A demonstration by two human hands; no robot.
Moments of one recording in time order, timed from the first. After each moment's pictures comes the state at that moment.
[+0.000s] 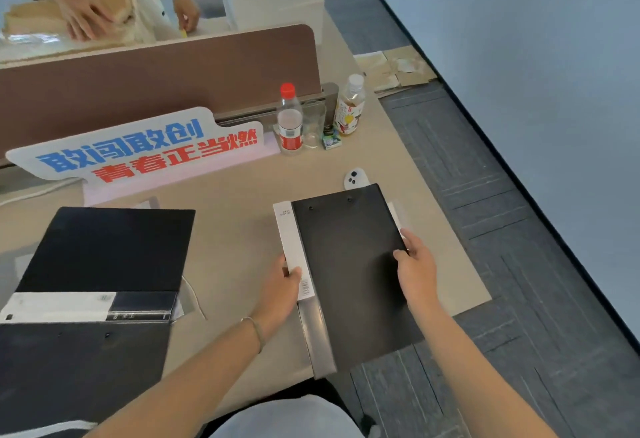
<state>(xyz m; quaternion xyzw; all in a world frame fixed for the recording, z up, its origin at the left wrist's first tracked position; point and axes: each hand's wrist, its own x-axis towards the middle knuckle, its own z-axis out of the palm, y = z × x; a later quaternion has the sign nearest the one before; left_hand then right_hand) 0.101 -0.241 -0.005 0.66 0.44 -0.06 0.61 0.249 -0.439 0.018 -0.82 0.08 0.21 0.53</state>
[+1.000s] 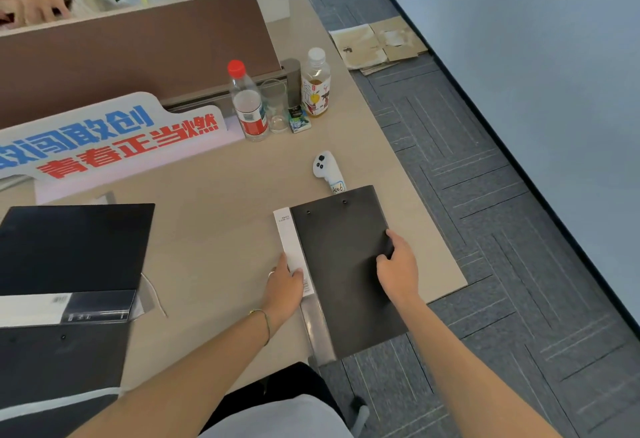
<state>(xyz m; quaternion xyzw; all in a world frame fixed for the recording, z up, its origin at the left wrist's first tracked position) 0.145 -0.311 -0.056 0.72 0.45 -0.13 0.52 0.278 -0.496 -0.044 -0.90 0.02 0.22 0.37</state>
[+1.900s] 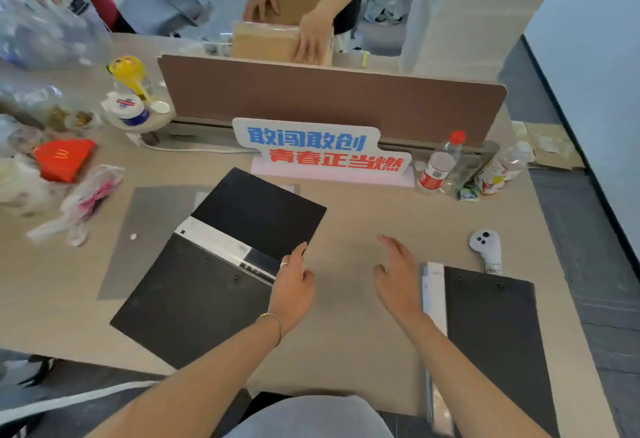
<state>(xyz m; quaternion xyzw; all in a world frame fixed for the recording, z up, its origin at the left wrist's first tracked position) -0.032 -0.137 0.007 0.70 0.51 0.11 0.48 0.155 -0.244 0.007 -0.85 -0.36 0.20 0.32</state>
